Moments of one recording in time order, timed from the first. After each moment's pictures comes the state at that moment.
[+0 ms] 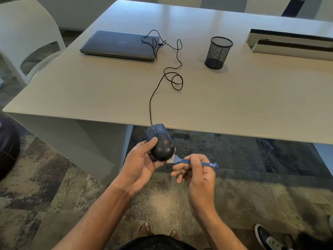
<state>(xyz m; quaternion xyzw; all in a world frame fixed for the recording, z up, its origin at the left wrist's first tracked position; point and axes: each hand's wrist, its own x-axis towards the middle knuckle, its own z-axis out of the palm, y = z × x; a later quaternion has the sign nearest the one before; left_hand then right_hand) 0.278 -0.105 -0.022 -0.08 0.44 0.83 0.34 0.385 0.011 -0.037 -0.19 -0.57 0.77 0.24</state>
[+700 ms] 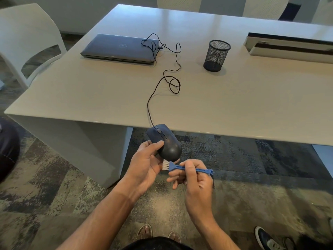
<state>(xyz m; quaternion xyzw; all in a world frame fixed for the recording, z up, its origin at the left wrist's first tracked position) 0.285 -0.094 -0.023 -0.06 0.43 0.84 0.34 0.395 0.004 -0.038 -0.17 -0.61 0.74 0.25</state>
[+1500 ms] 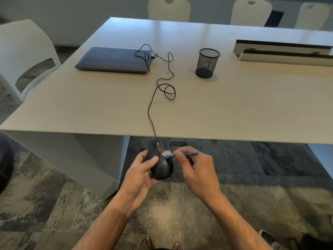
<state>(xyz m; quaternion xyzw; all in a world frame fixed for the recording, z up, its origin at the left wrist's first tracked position) 0.286 -0.110 -0.046 -0.03 0.48 0.81 0.34 0.365 0.047 -0.008 -0.11 -0.85 0.45 0.23</state>
